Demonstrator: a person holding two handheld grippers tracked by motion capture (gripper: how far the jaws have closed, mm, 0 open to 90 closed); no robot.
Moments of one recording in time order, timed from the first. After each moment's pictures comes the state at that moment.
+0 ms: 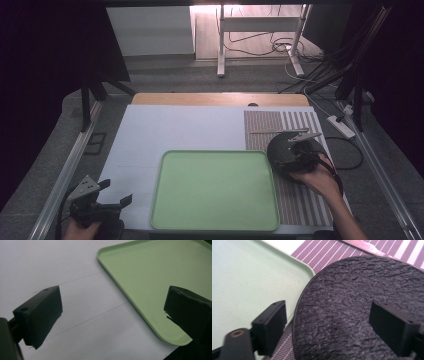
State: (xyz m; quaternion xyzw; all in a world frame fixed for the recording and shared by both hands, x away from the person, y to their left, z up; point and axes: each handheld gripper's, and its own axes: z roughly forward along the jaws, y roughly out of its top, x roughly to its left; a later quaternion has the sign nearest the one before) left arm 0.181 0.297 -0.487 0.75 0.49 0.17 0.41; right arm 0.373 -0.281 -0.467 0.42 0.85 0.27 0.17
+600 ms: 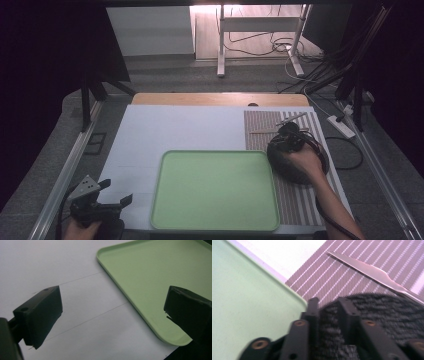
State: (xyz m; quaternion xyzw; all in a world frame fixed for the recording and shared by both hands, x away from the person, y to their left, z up) left arm 0.181 0.297 -0.487 0.75 0.48 0.17 0.41; right arm 0.437 -0.256 -0.466 0.40 0.87 0.27 0.11
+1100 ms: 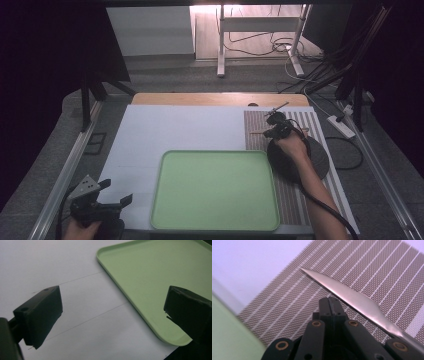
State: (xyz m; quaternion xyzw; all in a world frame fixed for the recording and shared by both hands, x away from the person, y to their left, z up) left arm 0.182 0.297 -0.487 0.75 0.48 0.17 0.41; right arm 0.501 -0.236 -0.492 0.39 0.88 0.22 0.12
